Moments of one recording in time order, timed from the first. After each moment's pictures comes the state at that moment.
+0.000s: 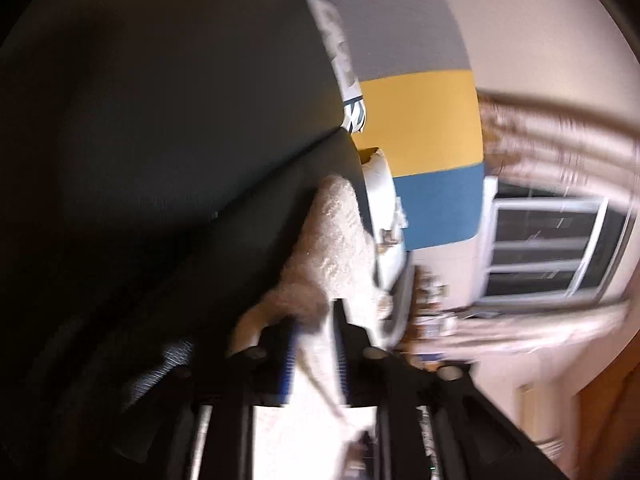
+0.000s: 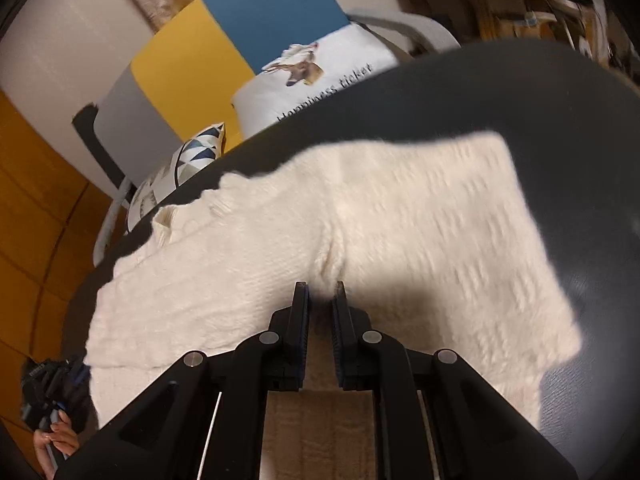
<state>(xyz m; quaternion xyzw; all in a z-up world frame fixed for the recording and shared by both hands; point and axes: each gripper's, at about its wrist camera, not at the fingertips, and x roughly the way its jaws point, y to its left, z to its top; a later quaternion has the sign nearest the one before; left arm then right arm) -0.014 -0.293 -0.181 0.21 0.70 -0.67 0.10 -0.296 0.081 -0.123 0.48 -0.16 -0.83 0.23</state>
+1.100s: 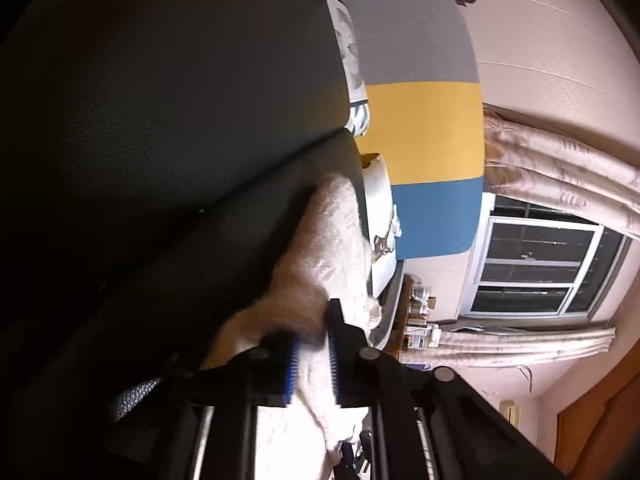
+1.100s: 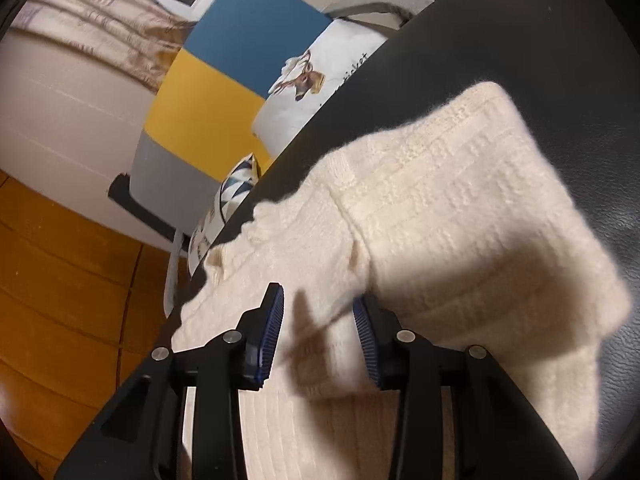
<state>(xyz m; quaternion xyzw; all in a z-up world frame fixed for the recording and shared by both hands) -0.034 -0.290 -0.182 0.20 0.70 -0.68 0.11 -0.307 0.088 -0.131 0.48 -0.31 -0.78 0.25</state>
